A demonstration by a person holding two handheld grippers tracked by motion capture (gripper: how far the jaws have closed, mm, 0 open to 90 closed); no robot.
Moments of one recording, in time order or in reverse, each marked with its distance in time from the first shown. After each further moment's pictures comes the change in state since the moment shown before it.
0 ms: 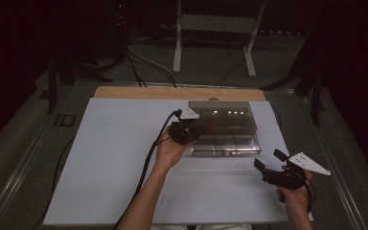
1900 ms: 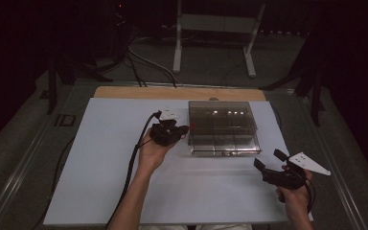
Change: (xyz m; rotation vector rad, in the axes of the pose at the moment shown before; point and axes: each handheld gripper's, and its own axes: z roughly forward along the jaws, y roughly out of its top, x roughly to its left) left arm 0.023 -0.021 -0.037 0.008 0.075 -0.048; right arm 0.001 0.001 0.000 -0.001 -0.002 -0.003
